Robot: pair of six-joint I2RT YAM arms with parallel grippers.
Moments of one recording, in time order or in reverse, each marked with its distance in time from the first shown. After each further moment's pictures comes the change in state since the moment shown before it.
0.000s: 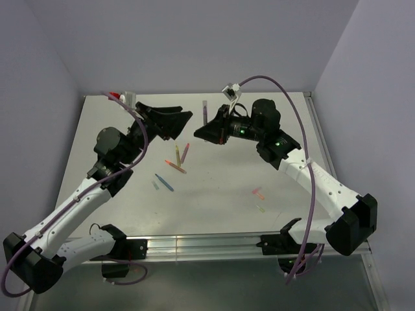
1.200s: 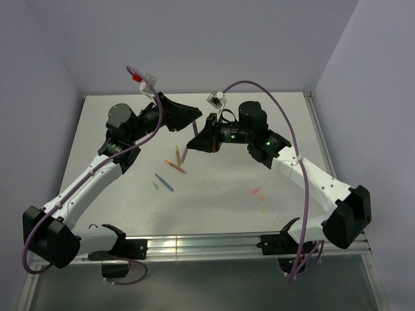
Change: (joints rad) left arm 0.134 0.249 0.165 0.003 0.439 -0.105; right arm 0.089 0.063 0.021 -0.072 -0.072 -0.064
